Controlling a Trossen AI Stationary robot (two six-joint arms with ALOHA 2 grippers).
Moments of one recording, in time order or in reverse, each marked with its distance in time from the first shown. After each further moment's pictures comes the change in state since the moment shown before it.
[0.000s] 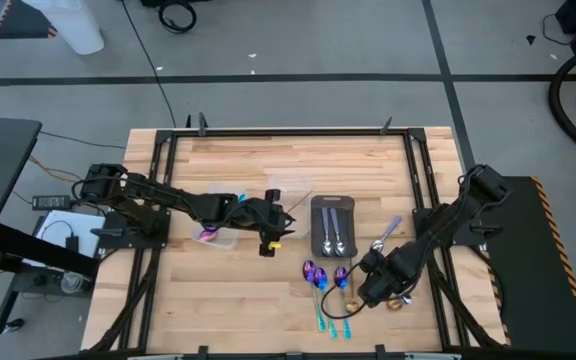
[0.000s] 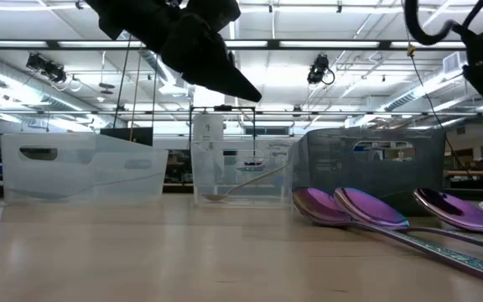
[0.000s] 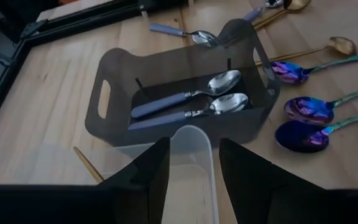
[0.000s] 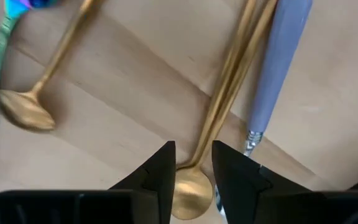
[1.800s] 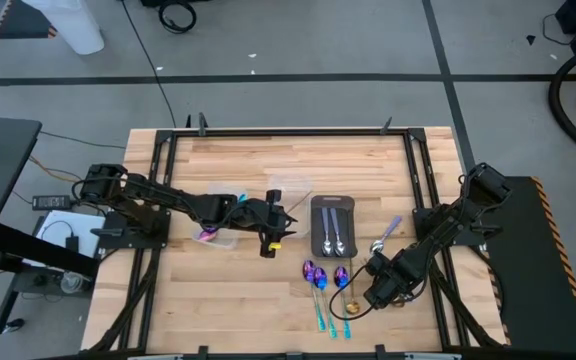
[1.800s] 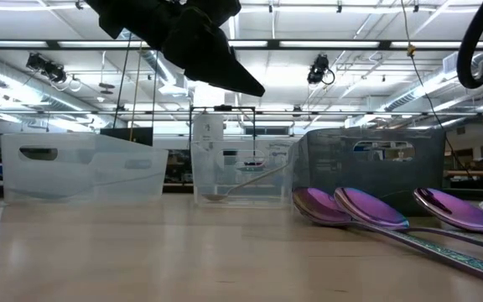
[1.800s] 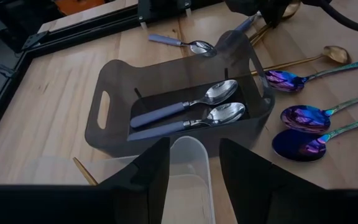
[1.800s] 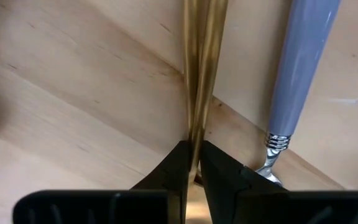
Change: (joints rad) left arm -0.009 0.000 0.000 0.029 0.000 0.009; right arm 0.052 -0.013 -0.170 0.216 -0.040 0.079
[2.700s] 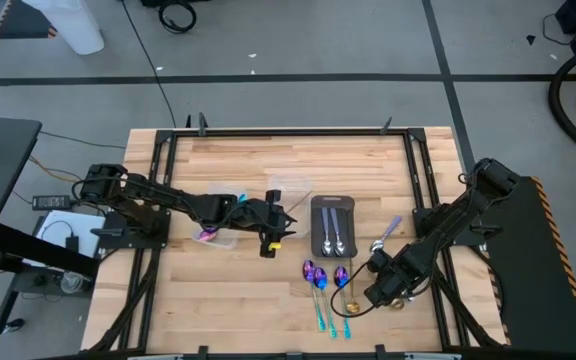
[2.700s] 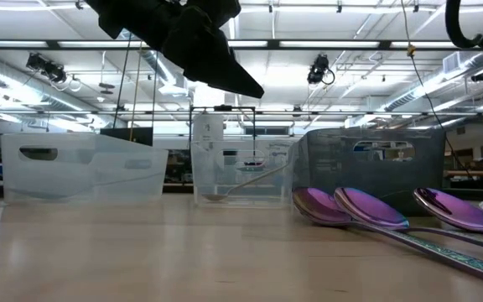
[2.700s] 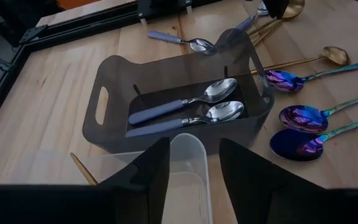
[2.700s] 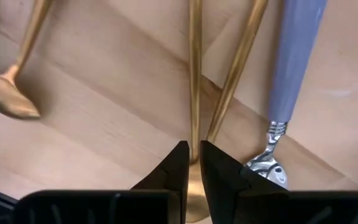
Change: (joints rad) left arm 0.000 0.000 0.000 -0.008 0.000 -0.026; right arm 0.000 -0.083 0.002 -0.020 0.023 0.023
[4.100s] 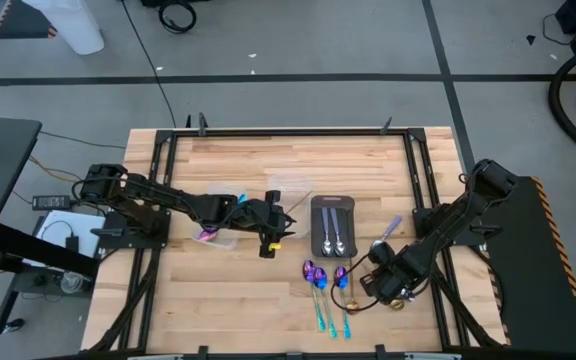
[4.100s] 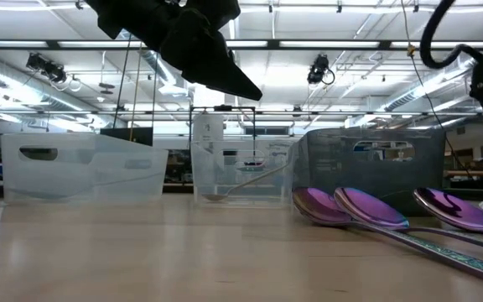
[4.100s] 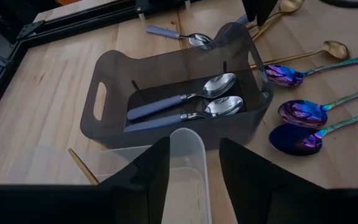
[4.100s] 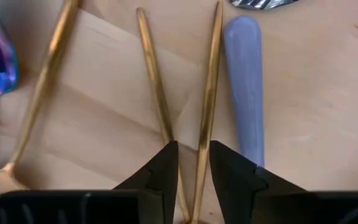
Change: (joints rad) left arm -0.001 0.000 0.000 -0.017 0.000 0.000; right arm 0.003 0.020 0.000 -0.070 0.198 0.156
